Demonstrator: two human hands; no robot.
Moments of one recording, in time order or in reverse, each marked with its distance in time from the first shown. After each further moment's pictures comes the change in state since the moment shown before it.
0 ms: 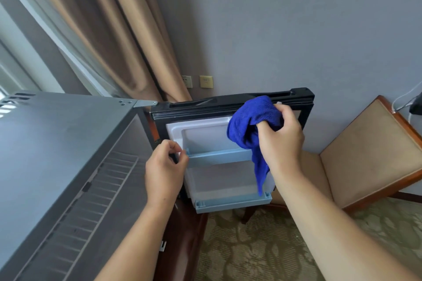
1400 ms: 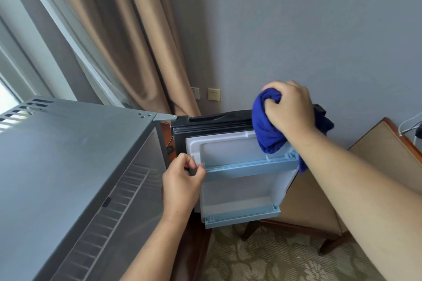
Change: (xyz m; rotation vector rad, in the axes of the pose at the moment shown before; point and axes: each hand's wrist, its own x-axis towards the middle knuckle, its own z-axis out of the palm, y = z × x) left_hand 0.009 -0.006 0.006 -0.199 -0.043 -0.131; right_hand 0.092 -0.040 0.041 -0.576 -0.112 -0.396
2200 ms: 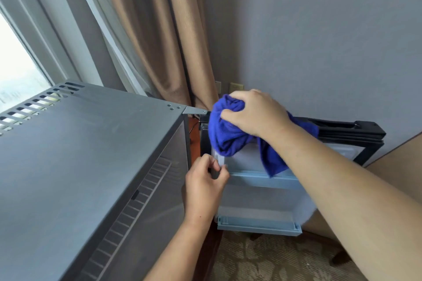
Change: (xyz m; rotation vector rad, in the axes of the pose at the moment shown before) left_hand -0.005 -0.008 0.000 -0.042 0.062 0.008; right_hand -0.016 -0.095 0.063 -0.028 -0.451 -0.200
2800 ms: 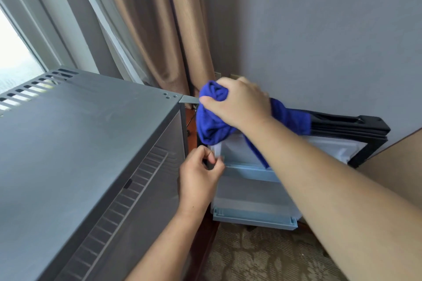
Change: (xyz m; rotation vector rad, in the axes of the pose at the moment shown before) left_hand -0.001 -0.003 -0.001 -0.088 -0.022 -0.046; right_hand 0.003 -0.020 0.024 -0.065 0.071 0.016
